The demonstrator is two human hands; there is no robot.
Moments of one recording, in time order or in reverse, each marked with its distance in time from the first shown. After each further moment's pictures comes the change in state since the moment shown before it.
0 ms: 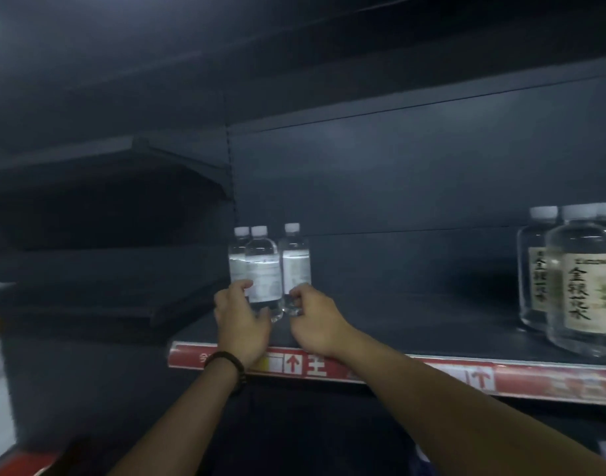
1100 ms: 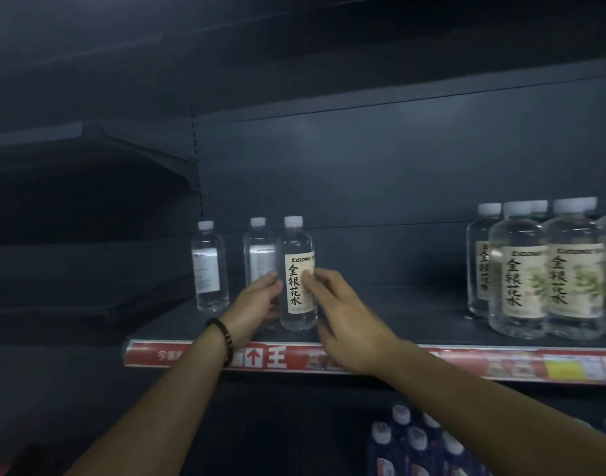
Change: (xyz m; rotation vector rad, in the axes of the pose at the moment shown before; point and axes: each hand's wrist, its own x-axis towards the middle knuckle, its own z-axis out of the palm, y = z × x) left_hand 0.002 0.065 0.034 -0.596 -0.611 -0.211; right_hand -0.073 0.051 -0.072 -0.384 0.113 -0.335
